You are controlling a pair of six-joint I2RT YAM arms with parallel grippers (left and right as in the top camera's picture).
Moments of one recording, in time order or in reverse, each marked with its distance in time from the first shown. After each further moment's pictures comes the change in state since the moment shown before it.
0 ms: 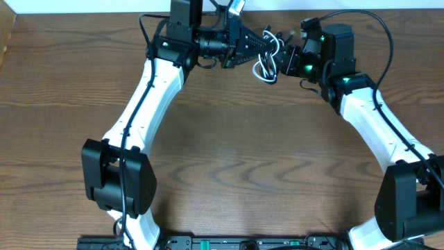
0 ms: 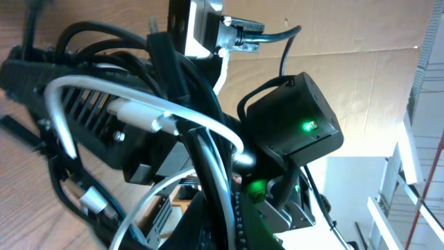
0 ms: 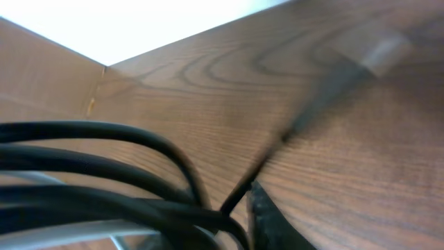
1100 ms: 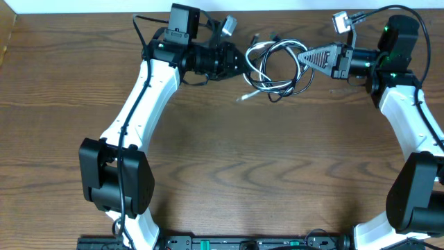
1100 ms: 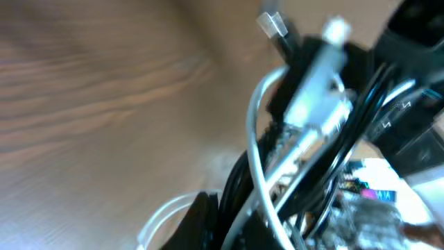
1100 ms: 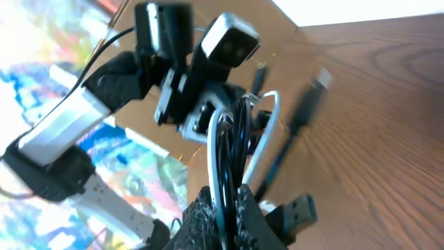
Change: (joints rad) left arm 0.029 -0.002 -0.036 -0.369 -0.244 0.550; right arm -0.287 0.013 0.001 0.220 -0.991 -0.015
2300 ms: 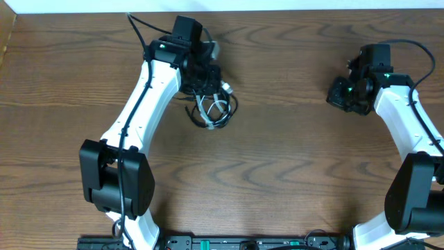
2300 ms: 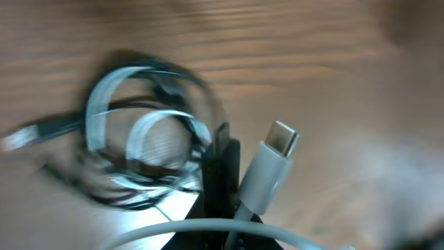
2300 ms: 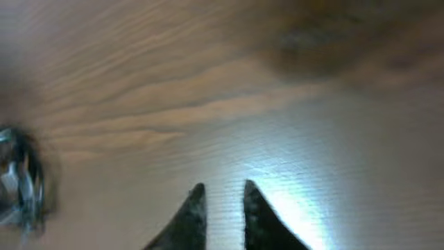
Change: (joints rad) left arm -0.019 -0.008 -0.003 -0.311 -0.565 0.278; right arm 0.039 0.001 -0.007 -0.808 1.213 -0.165
